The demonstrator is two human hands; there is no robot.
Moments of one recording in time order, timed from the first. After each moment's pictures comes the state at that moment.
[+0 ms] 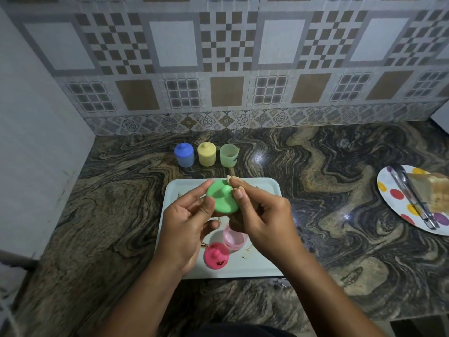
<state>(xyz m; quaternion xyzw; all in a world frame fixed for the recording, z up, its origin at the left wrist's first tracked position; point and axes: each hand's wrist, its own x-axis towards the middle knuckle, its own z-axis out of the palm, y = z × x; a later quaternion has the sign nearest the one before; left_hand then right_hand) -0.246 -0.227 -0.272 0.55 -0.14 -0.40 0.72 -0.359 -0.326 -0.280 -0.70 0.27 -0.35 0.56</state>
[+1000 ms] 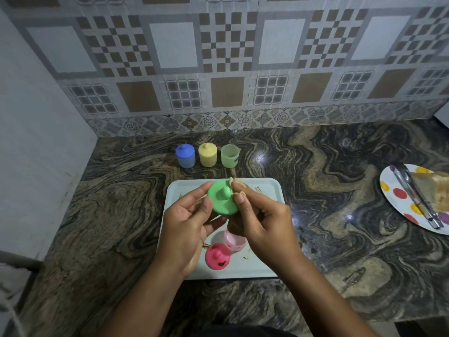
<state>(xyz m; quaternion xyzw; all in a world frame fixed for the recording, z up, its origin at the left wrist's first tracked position) -0.247 -0.227 -0.270 0.53 -0.11 -0.41 0.73 -0.361 -0.321 -0.287 -0.68 0.28 -0.36 0.58</state>
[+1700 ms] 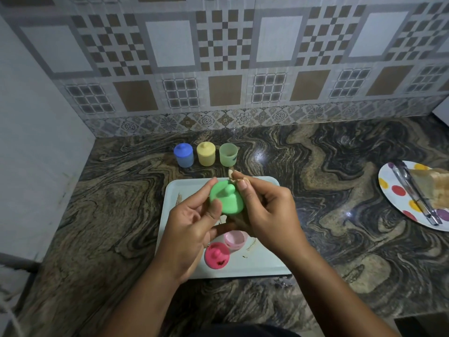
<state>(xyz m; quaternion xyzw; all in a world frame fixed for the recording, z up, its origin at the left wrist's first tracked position) -0.255 -0.222 -0.259 0.52 -0.20 -0.44 0.70 -0.359 -0.333 -0.262 -0.63 0.30 -0.33 0.64</state>
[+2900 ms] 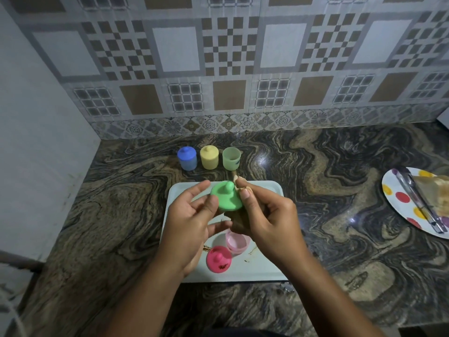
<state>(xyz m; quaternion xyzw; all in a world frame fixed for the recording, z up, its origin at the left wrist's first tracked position) -0.248 -0.231 -0.255 0.56 -0.14 -0.40 0.71 -0.361 -0.328 -0.279 -0.64 0.29 -0.35 0.62</state>
